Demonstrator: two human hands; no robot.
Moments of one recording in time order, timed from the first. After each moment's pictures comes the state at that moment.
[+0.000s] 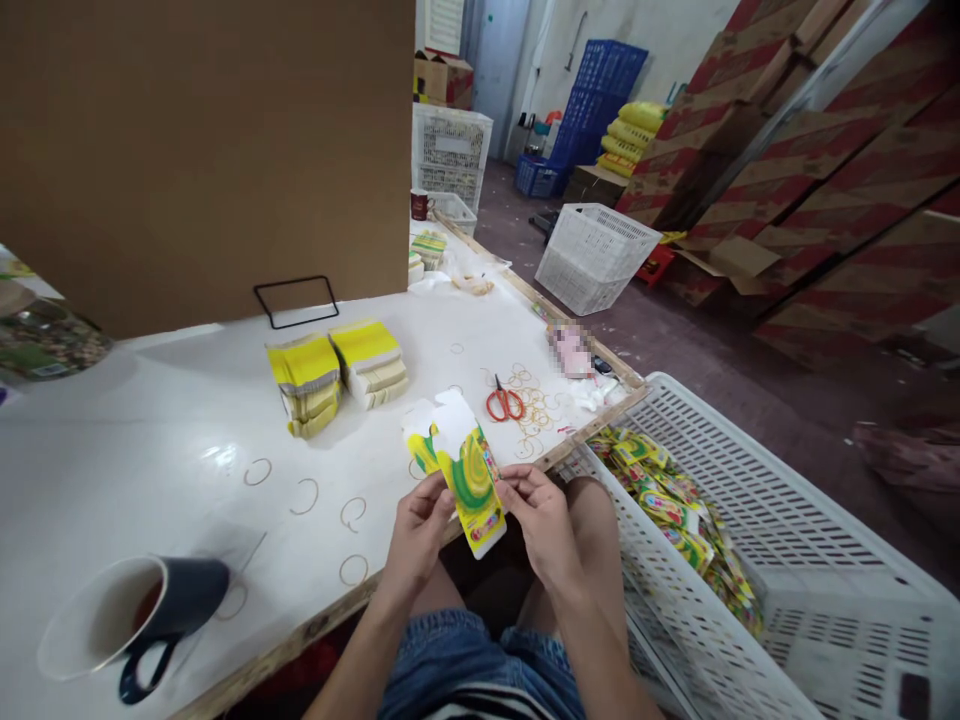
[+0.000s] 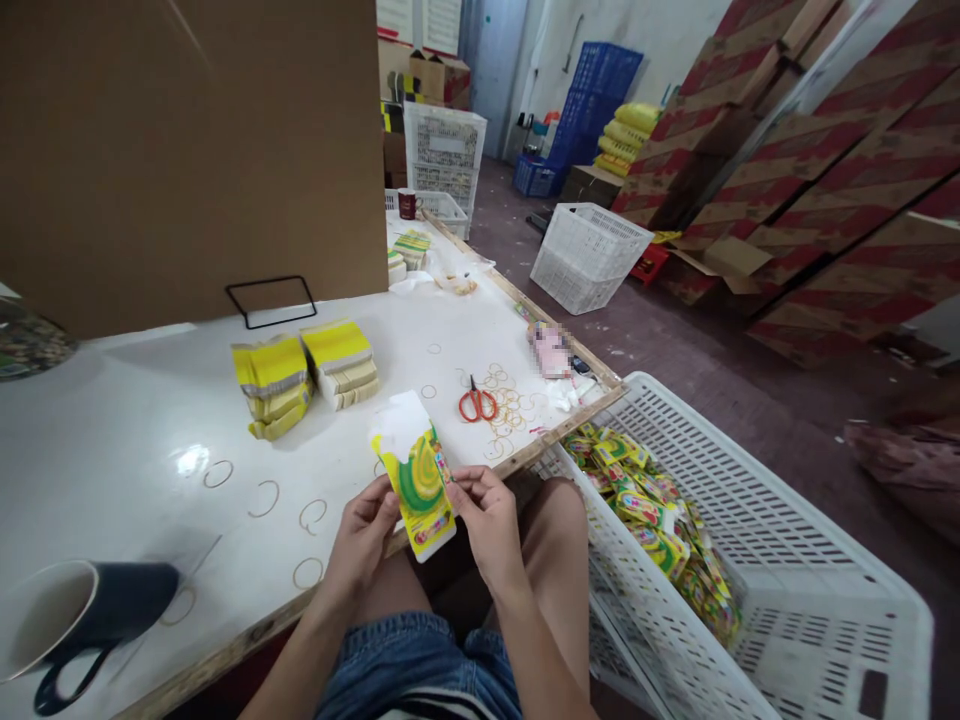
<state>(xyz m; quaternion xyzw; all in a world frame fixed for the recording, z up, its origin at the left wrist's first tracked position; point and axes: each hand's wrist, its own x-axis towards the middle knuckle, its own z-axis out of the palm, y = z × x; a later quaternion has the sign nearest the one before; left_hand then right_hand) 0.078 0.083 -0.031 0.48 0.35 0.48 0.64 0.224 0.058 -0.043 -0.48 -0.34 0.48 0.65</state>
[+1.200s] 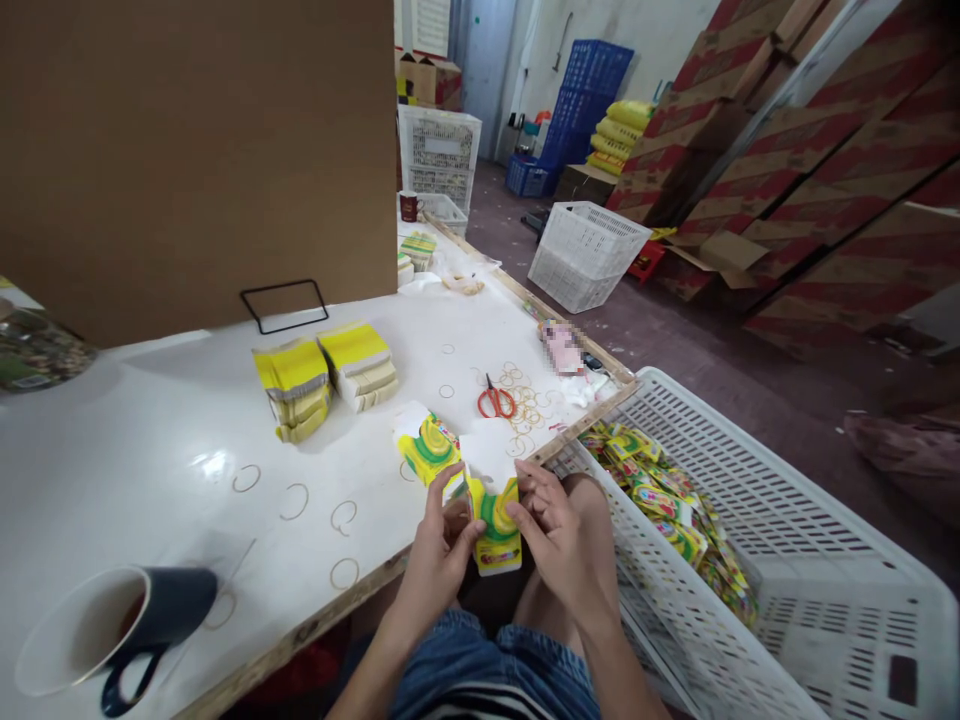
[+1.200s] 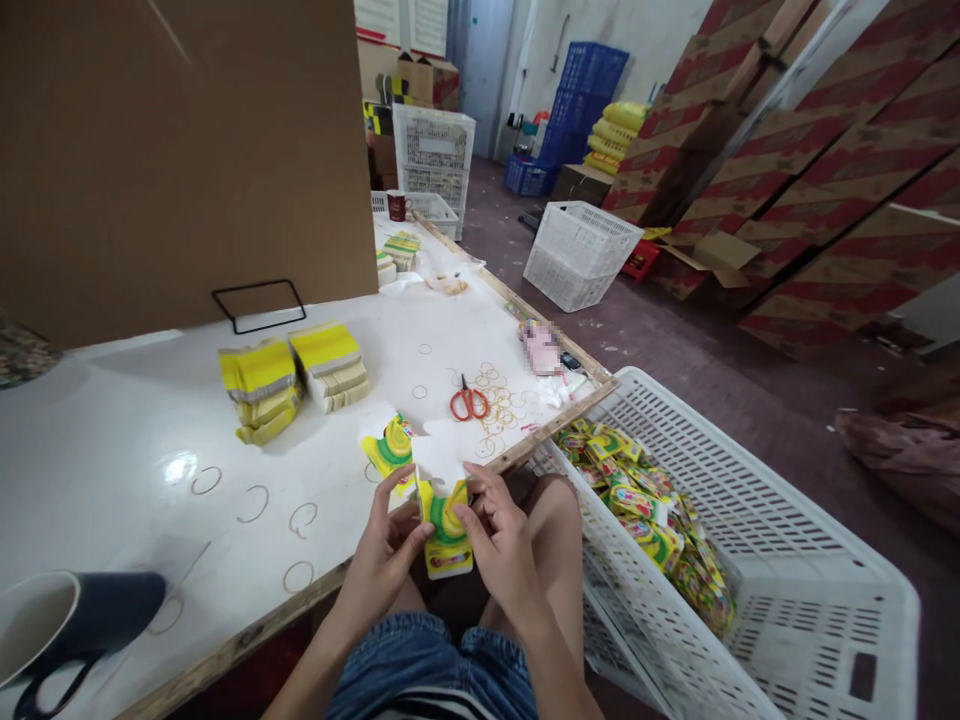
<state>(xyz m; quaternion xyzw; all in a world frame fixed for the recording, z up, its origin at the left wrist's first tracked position) 0.095 0.061 -0.027 0.54 0.33 0.41 0.66 0.249 0.028 -0.046 -0.55 -0.48 0.35 0.59</state>
